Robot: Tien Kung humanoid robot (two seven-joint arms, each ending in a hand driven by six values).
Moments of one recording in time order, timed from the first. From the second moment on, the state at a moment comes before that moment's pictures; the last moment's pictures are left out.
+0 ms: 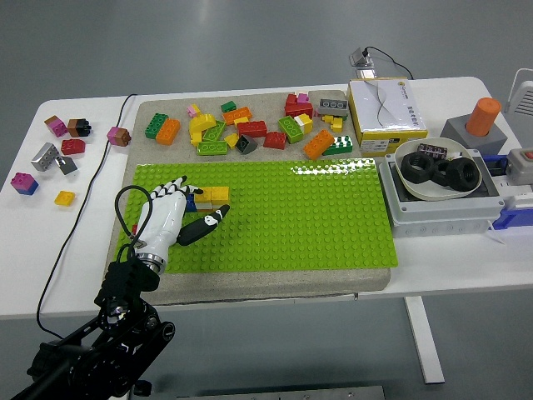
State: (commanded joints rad) left arm -0.31 0.03 -0.91 -1.07 2.24 0.41 0.29; right arm 0.12 -0.11 1.58 0.18 -1.31 -0.06 -0.24
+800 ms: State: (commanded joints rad) left arm -0.31 0.04 -0.96 -1.14 2.27 0.43 0.28; right arm 0.12 -0.11 1.58 0.18 -1.32 -0.06 -0.24
